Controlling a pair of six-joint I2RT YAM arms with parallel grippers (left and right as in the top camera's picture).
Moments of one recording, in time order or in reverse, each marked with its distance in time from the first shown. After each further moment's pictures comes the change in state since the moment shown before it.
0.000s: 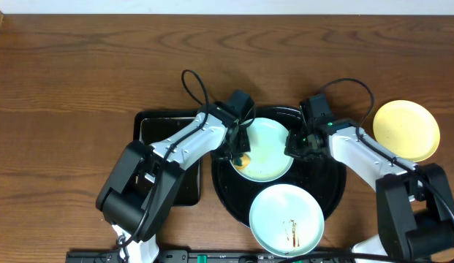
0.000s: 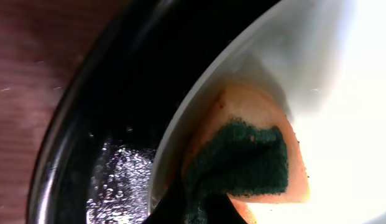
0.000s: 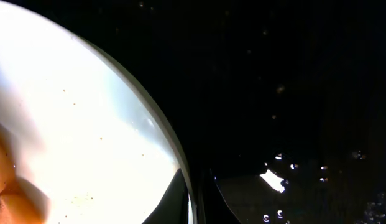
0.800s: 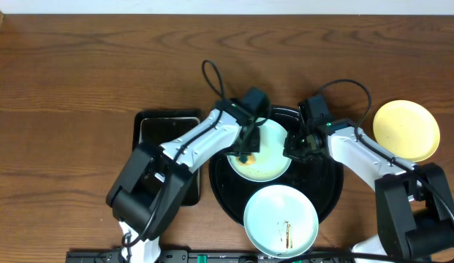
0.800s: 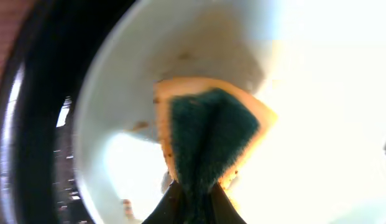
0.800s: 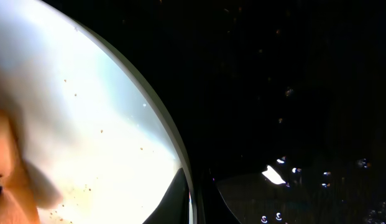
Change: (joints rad) left arm -0.074 0.032 0.129 -0.067 -0.065 0.154; right arm 0.008 0.003 0.001 -0.010 -0.020 0.004
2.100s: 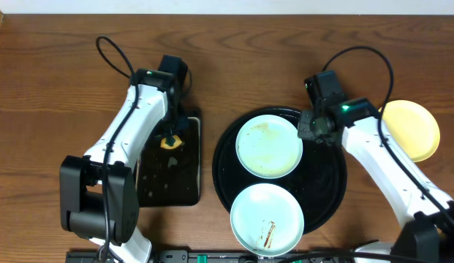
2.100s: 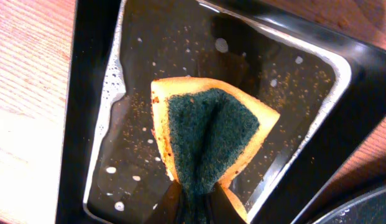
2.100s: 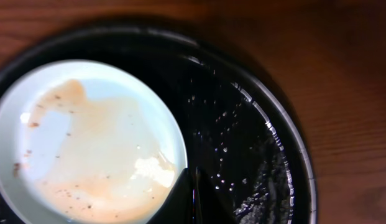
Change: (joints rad) left arm 0.444 -0.155 0.051 -0.345 -0.243 0.035; right arm 0.013 -0.156 0.274 -0.344 0.318 -0.085
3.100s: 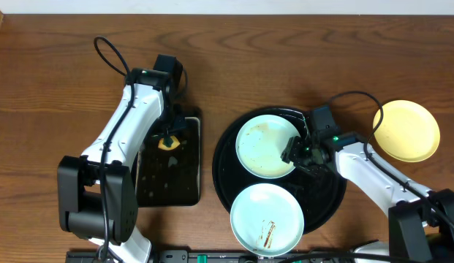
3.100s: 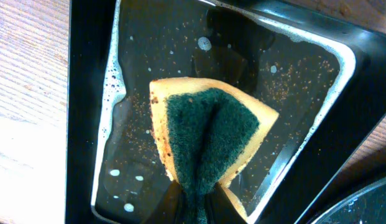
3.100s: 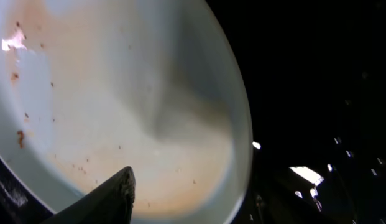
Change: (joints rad) left arm 0.023 0.000 0.000 -0.009 0.026 0.075; right arm 0.000 0.005 -0.389 0.370 -0.344 0.262
